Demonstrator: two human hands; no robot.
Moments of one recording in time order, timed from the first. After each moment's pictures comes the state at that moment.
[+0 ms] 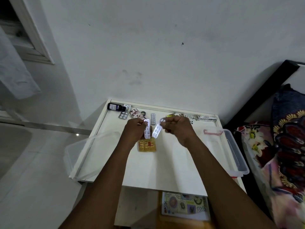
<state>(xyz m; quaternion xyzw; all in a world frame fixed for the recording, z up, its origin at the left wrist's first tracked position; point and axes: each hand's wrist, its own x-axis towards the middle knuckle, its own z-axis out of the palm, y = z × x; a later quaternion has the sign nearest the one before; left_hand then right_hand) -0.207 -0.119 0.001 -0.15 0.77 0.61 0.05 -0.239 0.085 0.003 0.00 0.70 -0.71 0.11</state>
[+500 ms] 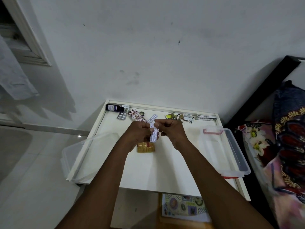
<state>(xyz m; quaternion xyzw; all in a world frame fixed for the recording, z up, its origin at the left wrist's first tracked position) -0.198 -0.105 0.013 -0.08 0.67 0.72 0.18 -0.238 0.067 -0.017 0.00 0.72 -0.69 0.07</state>
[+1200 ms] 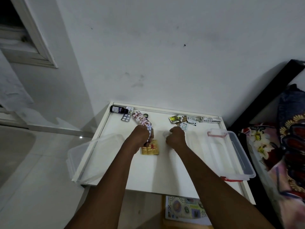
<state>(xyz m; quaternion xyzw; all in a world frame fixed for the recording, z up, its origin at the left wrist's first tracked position) -0.200 -0.105 0.016 -0.20 0.71 0.65 0.16 -0.241 0.062 -0.035 0.11 0.91 -0.39 0.04</state>
